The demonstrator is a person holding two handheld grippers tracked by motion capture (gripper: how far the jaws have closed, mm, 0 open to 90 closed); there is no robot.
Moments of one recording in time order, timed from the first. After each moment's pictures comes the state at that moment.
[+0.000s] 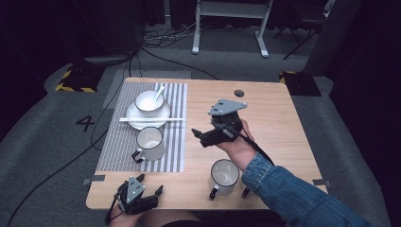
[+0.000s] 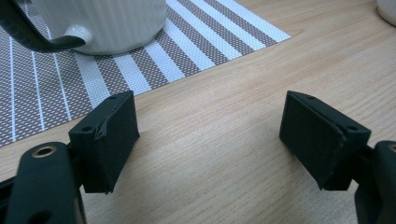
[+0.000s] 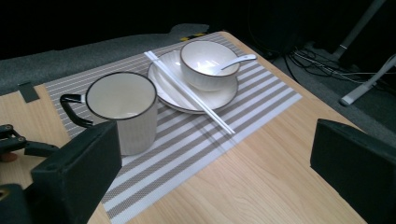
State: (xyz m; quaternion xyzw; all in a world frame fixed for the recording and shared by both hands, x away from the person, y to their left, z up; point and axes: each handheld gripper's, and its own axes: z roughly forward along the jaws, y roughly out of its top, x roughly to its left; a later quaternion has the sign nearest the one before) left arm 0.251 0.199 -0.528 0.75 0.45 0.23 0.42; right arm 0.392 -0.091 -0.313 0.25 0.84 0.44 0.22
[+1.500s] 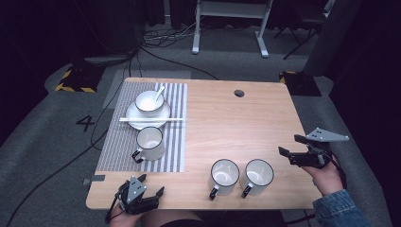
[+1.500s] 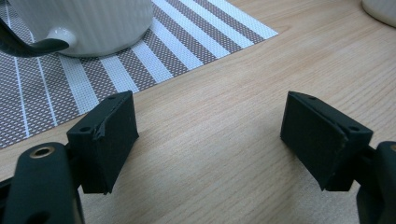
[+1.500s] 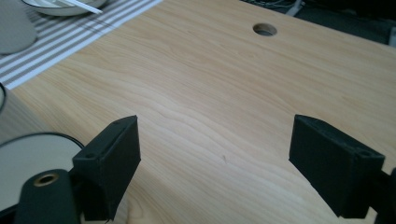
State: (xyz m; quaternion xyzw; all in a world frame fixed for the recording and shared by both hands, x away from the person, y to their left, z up) left arm 0.252 0.198 -0.528 0.76 0.44 0.22 0.43; right arm 0.360 -0.345 -0.389 0.40 0.79 0.40 0.22
